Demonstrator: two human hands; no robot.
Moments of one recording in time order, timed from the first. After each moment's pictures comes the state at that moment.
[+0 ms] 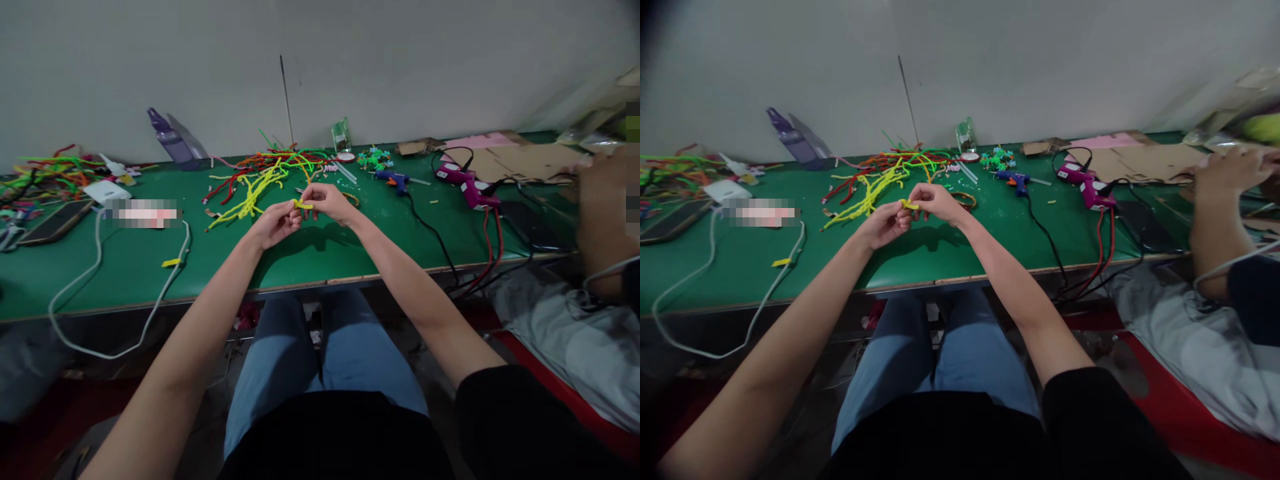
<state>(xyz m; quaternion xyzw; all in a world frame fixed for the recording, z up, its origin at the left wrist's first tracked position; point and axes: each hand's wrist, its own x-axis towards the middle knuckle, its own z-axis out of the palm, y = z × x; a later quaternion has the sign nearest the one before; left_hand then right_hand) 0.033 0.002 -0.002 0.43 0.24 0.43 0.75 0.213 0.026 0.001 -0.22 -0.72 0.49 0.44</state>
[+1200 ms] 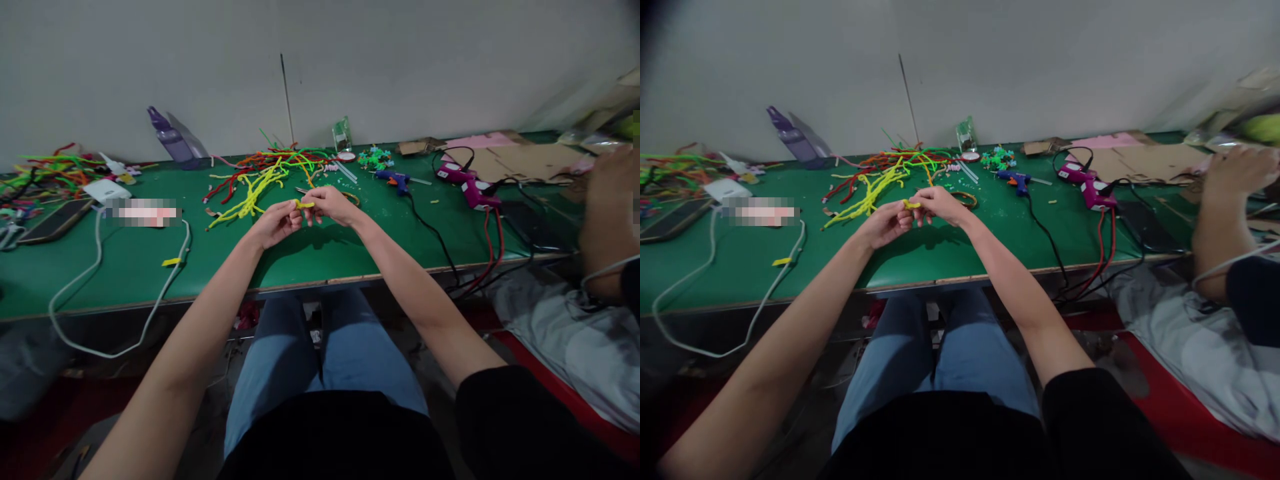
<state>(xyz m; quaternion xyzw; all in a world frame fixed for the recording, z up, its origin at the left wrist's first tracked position) 0.034 0.001 -0.002 0.44 0.25 0.42 0.75 0.215 0.019 0.007 -0.25 -0.70 0.55 0.38</state>
